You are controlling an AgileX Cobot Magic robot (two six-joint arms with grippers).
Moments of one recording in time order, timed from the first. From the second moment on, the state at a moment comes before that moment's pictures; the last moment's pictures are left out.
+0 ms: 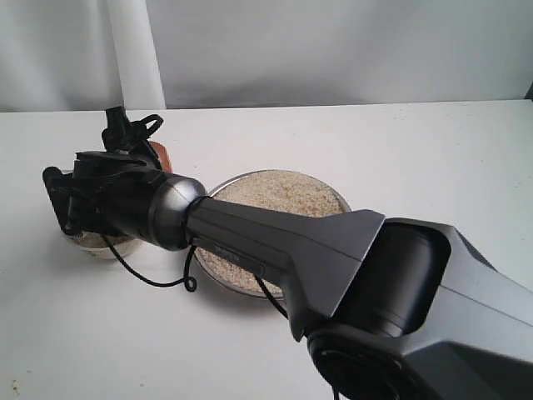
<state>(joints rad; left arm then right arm) -0.01 0.00 0.00 -0.04 0.35 0.04 1.01 2.60 -2.30 -0.94 0.84 -0.43</state>
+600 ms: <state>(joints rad) -0.01 0.00 0.00 -0.04 0.35 0.04 1.06 2.60 -2.30 -1.05 0.86 -0.63</state>
